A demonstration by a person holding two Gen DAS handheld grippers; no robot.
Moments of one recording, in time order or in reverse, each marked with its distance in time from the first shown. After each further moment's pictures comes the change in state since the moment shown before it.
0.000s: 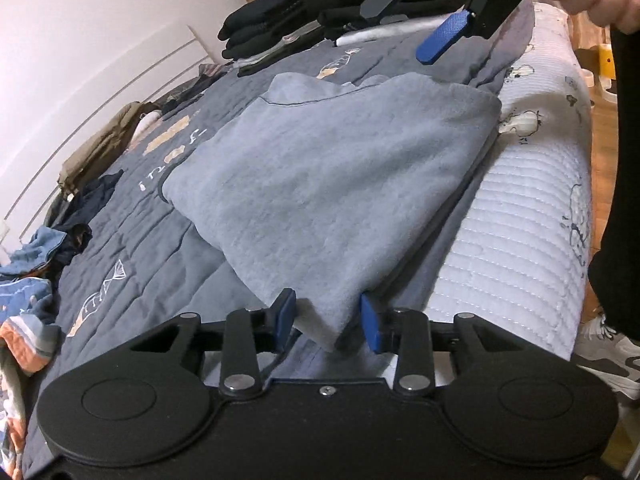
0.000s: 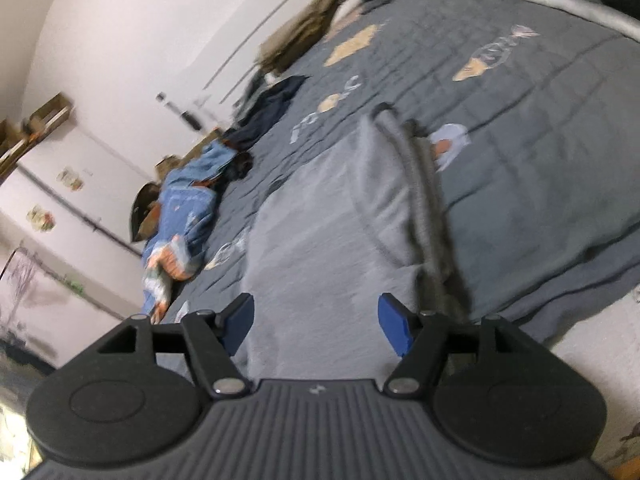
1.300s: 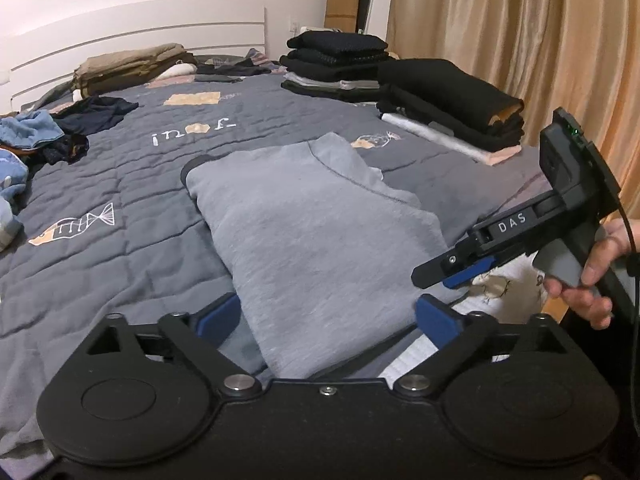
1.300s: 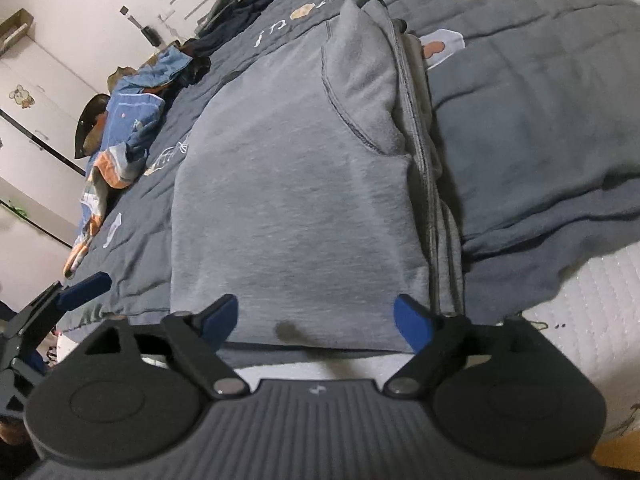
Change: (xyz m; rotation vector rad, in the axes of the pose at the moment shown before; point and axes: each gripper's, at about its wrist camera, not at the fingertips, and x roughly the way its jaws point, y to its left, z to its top) left arm -0.043 0.064 0.018 -0.523 -0.105 -0.178; right arm 0.050 0.006 -0.029 -0.064 0.201 -0.220
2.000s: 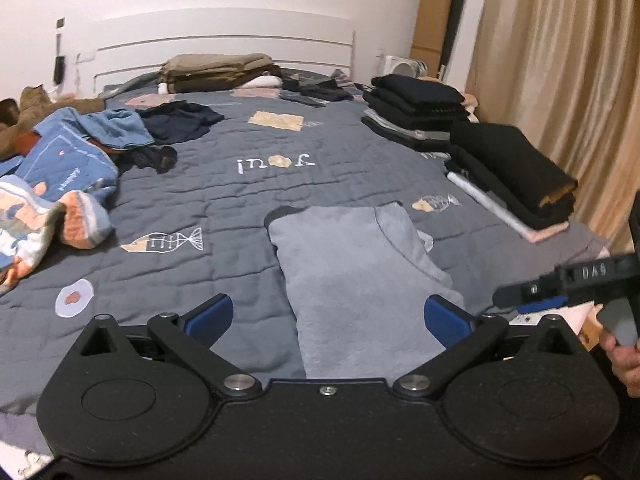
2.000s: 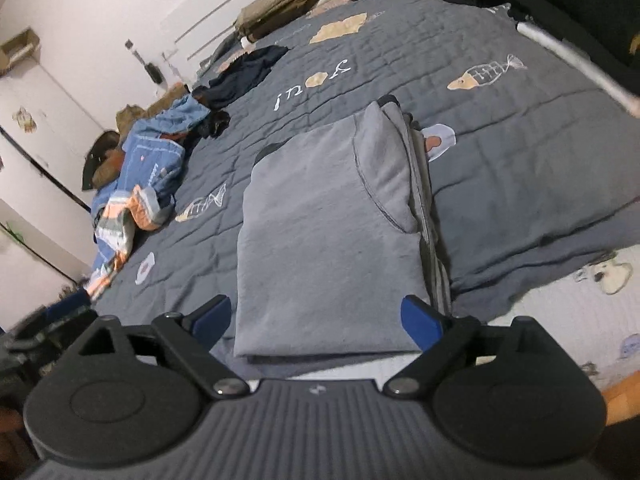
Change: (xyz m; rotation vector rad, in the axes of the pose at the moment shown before) left arm -0.096 0.002 0.072 -0.194 -0.028 0.189; right arm -0.101 0.057 0.011 -0.039 -0.112 -0.059
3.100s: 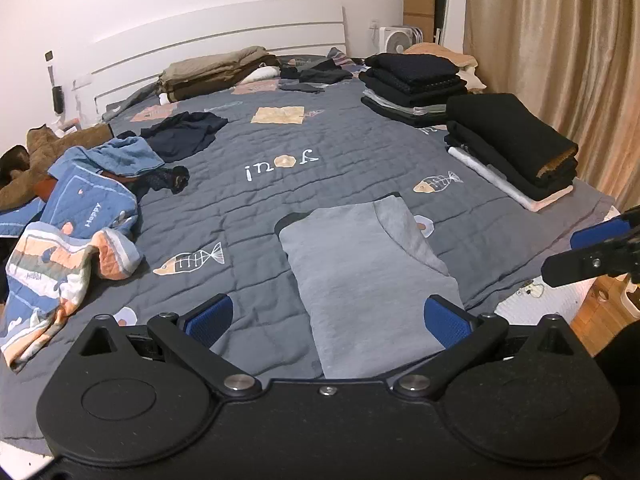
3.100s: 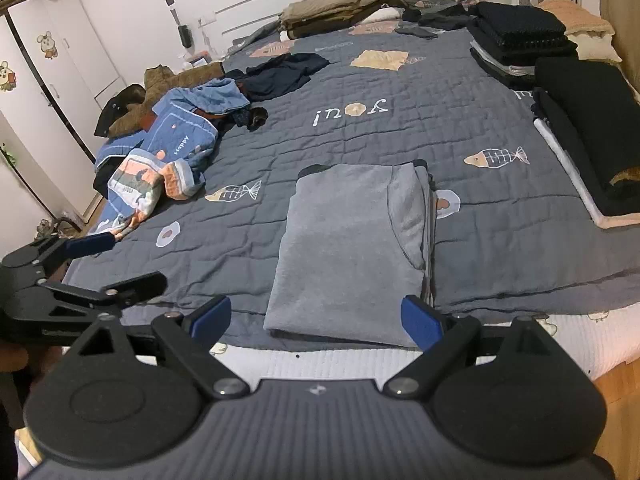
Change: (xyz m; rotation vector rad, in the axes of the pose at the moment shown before) left arm -0.029 -0.043 0.041 0.143 0.086 0.089; right arm -0.095 0.094 0.017 -0.235 0.015 -0.108
